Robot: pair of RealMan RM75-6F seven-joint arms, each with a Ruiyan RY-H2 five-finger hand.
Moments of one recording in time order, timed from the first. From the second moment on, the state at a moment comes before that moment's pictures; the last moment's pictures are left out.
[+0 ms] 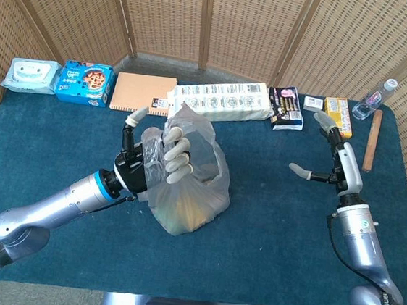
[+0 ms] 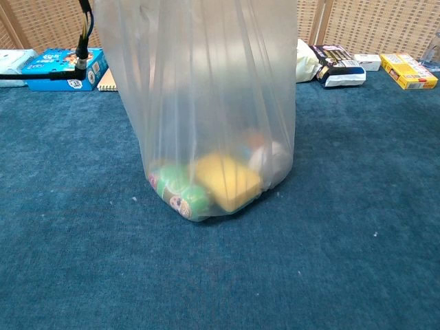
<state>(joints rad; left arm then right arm) -0.39 -1.68 -1.23 -1.83 0.25 -0.26 -0.67 0.50 -1.16 0.42 -1.68 -1.18 1.04 0.81</state>
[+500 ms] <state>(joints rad) -0.53 -1.60 -1.24 -1.92 0.31 -0.03 -0.74 0.48 -1.22 0.37 -1.60 -1.18 1.15 0.60</state>
